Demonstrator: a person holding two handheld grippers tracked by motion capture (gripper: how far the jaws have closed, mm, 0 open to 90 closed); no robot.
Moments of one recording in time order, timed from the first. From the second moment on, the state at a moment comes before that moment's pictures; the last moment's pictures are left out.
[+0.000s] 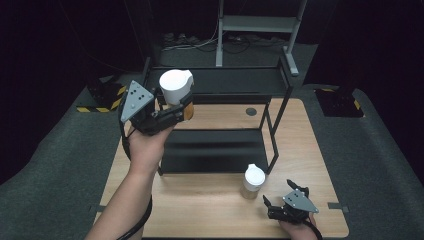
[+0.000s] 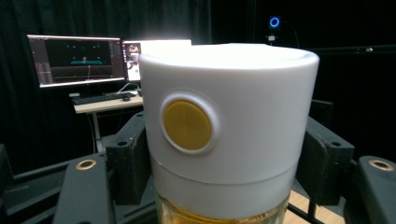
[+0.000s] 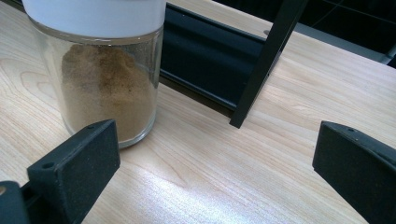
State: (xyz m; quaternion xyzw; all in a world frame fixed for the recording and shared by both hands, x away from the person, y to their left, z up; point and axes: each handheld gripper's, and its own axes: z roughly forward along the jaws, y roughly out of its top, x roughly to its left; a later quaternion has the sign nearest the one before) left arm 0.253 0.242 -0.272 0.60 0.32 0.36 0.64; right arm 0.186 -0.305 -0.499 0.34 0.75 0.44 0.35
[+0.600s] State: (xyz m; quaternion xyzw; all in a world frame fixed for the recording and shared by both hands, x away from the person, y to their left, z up) left arm 0.274 0.240 -0.250 0.58 0.33 0.38 0.64; right arm 0.187 -0.306 -0.499 0.35 0.75 0.44 0.35
